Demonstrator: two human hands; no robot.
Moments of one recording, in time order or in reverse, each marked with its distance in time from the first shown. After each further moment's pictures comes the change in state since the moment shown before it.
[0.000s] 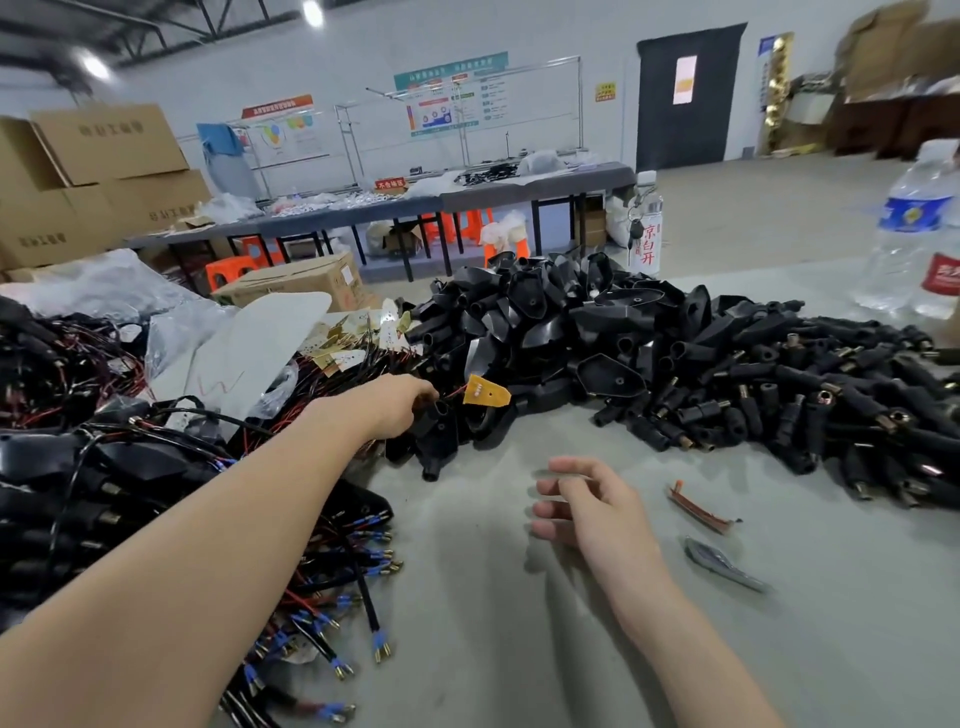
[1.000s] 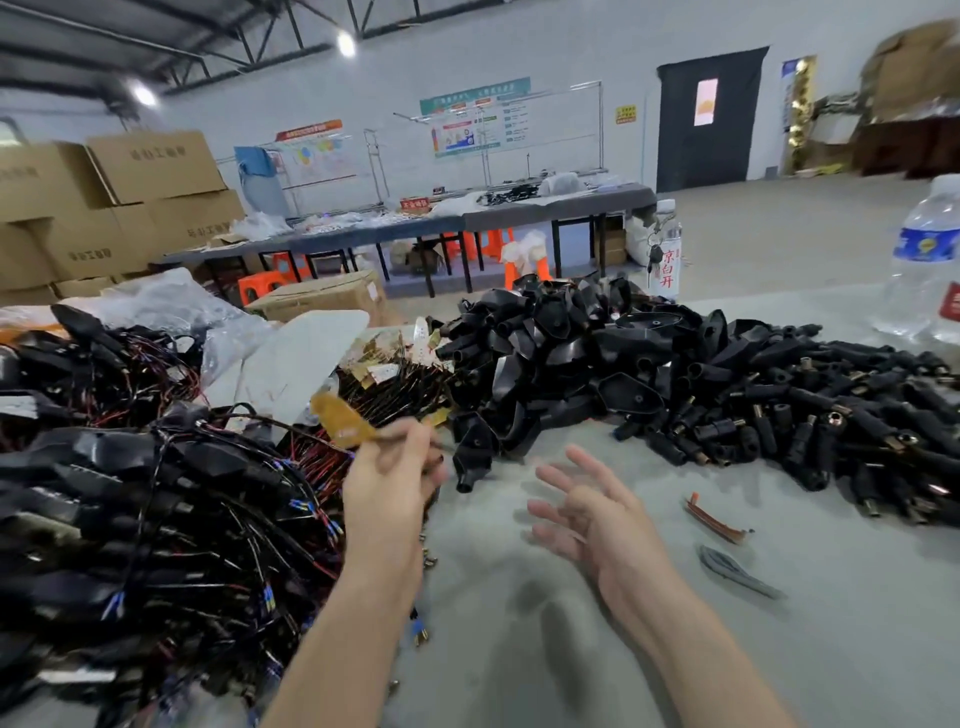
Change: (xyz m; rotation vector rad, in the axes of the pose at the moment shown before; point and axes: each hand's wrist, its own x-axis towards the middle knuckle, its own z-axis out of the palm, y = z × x) left_hand -0.138 0.065 0.046 -1.817 0.832 -0.176; right_hand -0.007 -0.001 0.007 0.262 -0.156 0.076
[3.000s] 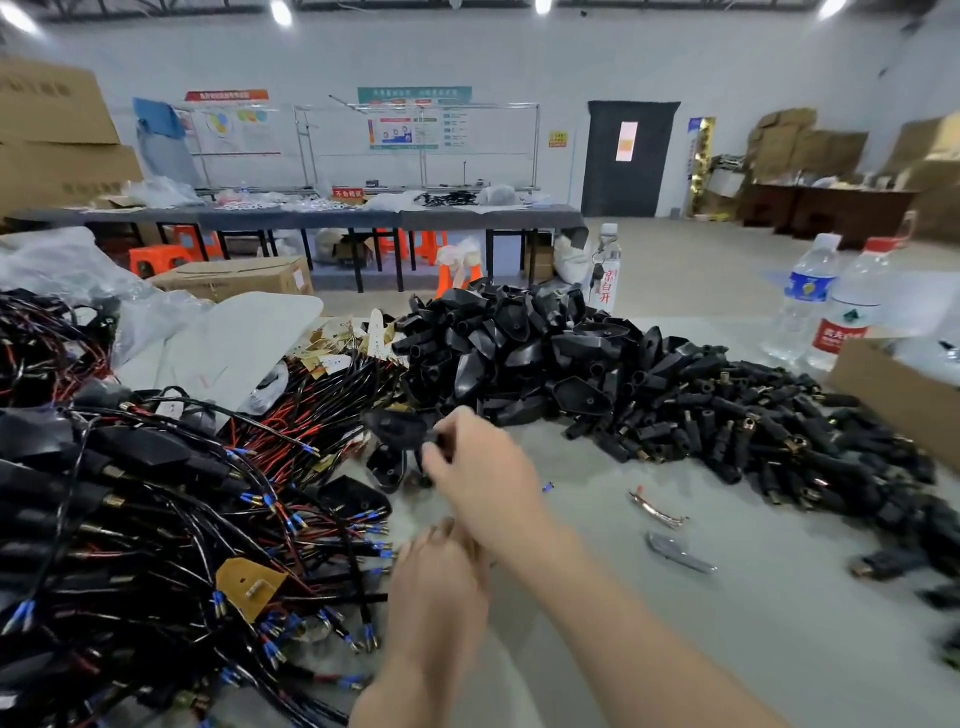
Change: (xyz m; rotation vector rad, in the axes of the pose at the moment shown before) left_hand -0.048 -0.070 -0.018 1.237 -0.351 0.403; right_hand 0.012 0.004 0.088 -1.498 0.040 -0.560
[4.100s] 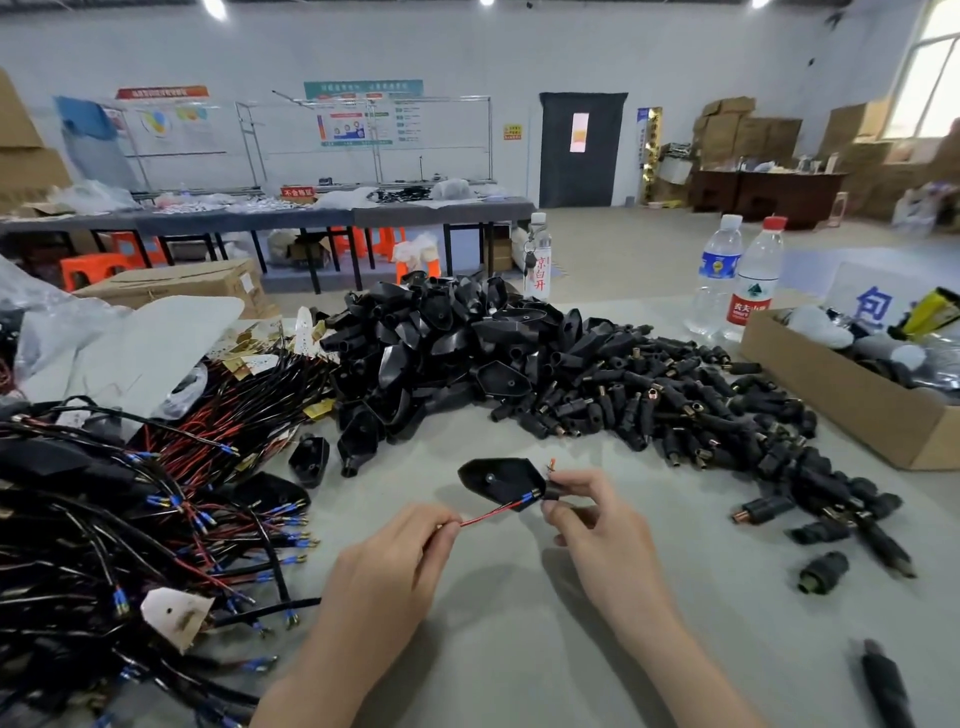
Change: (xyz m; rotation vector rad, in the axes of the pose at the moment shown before) left_hand -0.020 0.032 -0.011 -0.167 0.138 0.442; right_hand -0.117 0.138 -0.075 0.544 0.244 0.321
